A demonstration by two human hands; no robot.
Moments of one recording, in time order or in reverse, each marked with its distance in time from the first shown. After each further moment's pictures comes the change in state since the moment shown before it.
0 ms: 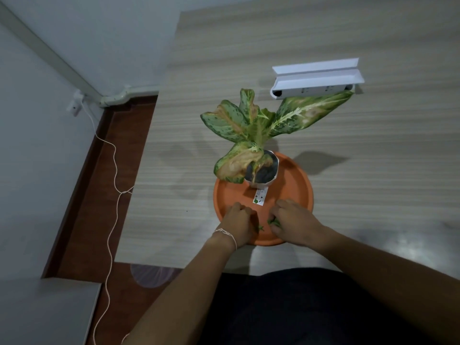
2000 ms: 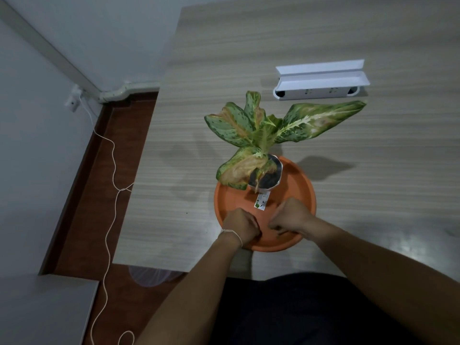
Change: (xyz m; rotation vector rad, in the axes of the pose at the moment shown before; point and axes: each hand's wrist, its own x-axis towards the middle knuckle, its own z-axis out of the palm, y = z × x) left_hand 0.017 -0.001 0.008 -0.366 -0.052 -0.258; right_hand 0.025 -0.013 -0.024 0.788 -0.135 0.589
